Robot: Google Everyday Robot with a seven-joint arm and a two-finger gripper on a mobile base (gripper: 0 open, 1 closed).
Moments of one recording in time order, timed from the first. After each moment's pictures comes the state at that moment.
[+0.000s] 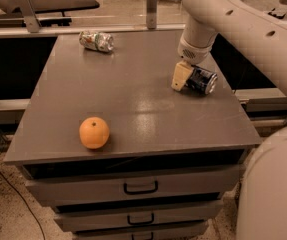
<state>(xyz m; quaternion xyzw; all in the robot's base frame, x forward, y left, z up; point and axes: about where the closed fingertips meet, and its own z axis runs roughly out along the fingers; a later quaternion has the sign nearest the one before) 0.701 -0.152 0.845 -0.48 0.86 -0.06 0.16</state>
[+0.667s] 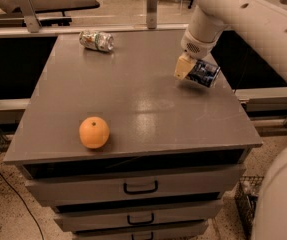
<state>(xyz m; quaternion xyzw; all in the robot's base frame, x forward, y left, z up) 0.700 -0.145 0.868 -0.48 0.85 -0.04 0.20</state>
